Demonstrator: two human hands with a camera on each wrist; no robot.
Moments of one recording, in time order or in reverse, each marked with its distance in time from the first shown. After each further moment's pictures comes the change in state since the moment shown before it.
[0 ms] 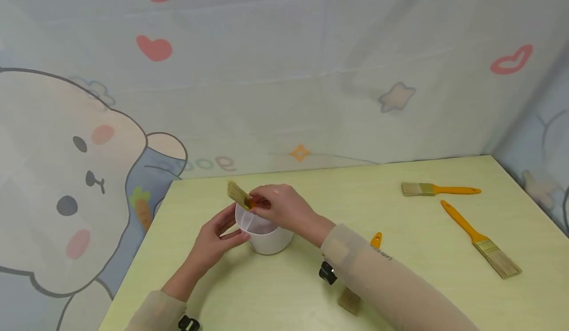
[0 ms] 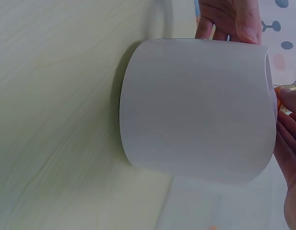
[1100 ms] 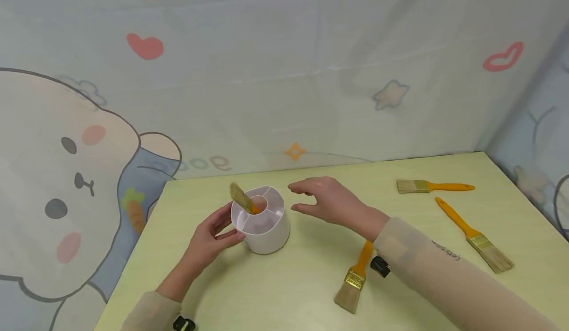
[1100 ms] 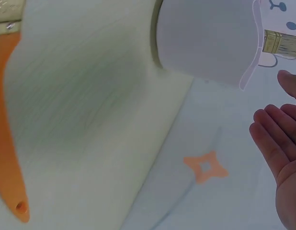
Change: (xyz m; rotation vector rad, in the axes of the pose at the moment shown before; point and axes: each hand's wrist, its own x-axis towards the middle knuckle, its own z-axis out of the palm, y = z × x) left_hand -0.001 0.001 -0.008 -0.030 -0.024 0.011; right_hand -0.055 0.024 -0.082 -0.089 -0.113 0.076
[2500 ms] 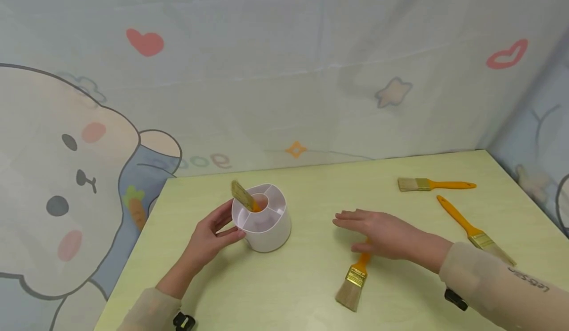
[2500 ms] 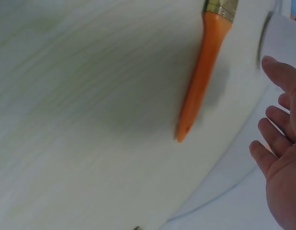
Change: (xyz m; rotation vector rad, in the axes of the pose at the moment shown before) left_hand 0.001 0.004 -0.003 0.004 -0.030 -0.007; right_hand -0.103 0.034 -0.019 -0.197 -0.333 -0.023
